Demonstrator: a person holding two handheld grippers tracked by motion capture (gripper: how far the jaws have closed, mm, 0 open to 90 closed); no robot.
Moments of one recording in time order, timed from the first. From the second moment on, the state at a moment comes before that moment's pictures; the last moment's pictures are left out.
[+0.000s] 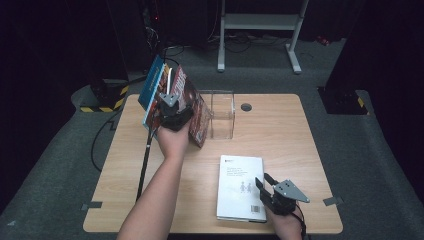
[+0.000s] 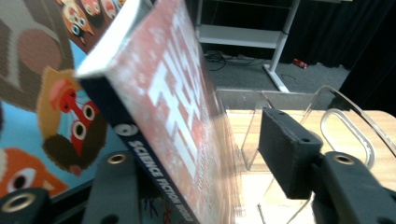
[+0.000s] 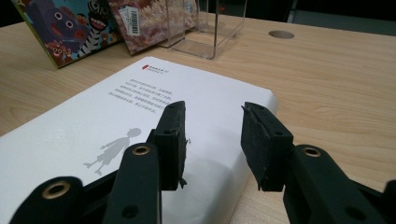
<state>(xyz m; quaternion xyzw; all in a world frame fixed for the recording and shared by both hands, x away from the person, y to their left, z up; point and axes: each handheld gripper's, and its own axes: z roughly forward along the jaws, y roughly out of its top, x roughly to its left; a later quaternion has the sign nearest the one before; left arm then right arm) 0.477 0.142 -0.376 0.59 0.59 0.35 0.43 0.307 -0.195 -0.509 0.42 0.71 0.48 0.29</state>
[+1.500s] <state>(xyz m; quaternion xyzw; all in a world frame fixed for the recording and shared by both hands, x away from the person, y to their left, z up) 0.454 0.137 -0.402 0.62 0.59 0.30 0.42 0.308 -0.186 -0.510 0.42 0.72 0.48 0.28</state>
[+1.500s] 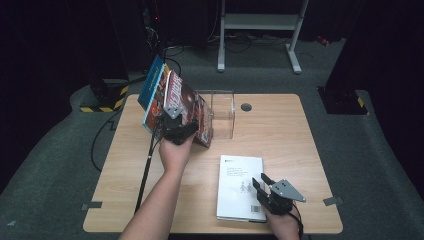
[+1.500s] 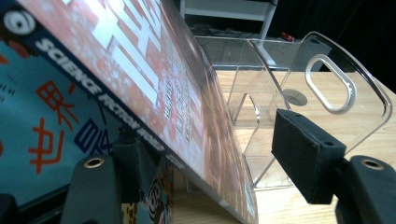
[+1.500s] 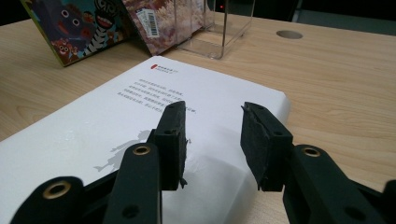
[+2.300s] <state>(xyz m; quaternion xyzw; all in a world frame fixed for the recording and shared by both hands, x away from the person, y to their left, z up) 0.419 0.142 -0.398 0.63 0.57 0.32 0.43 0.307 -0.190 -0.509 0.42 0.72 0.48 0.28</state>
